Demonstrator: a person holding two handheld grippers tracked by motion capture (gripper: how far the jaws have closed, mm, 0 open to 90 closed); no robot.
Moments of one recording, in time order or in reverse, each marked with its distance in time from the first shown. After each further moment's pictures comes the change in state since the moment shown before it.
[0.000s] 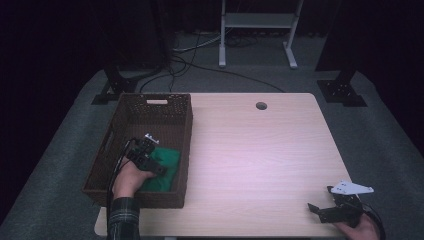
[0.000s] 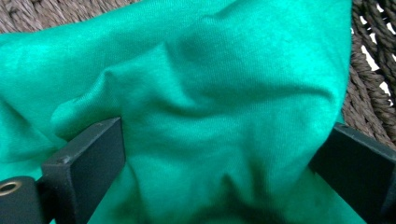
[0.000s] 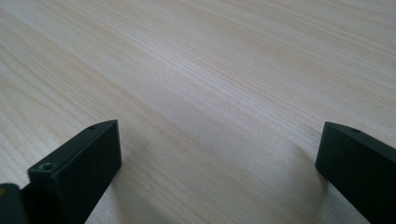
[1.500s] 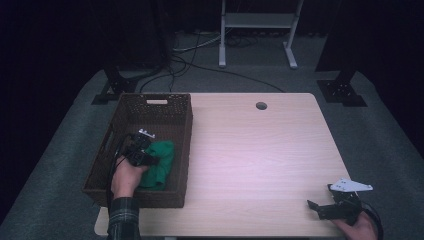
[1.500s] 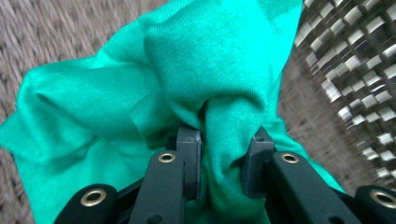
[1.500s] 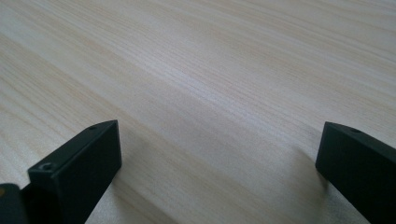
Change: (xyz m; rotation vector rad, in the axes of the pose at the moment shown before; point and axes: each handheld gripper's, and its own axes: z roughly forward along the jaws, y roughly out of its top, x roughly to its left) left arm 0.001 0.002 -0.031 -0.159 -0.009 -0.019; right arm -0.002 0.004 0.004 -0.002 -0.028 0.031
